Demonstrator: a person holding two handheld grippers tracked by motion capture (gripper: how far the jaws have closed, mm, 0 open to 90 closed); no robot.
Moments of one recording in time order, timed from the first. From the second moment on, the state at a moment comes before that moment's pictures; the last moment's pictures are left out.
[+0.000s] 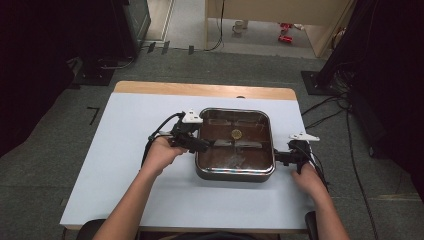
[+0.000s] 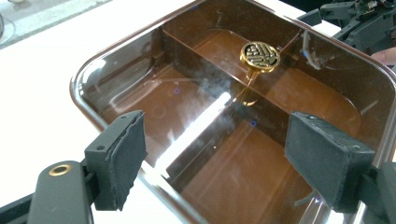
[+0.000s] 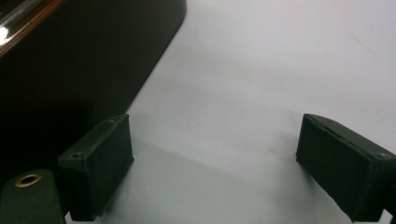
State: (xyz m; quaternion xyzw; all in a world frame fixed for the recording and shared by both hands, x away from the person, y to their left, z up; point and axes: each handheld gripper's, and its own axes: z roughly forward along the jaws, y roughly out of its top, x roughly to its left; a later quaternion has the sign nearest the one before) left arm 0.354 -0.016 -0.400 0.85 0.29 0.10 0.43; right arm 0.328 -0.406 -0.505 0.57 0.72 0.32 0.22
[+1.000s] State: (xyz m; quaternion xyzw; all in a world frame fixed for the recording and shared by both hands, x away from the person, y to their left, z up) left arm 0.318 0.050 -0.442 0.82 0.35 0.13 0.43; right arm 0.328 -0.406 -0.504 0.57 0.72 0.32 0.22
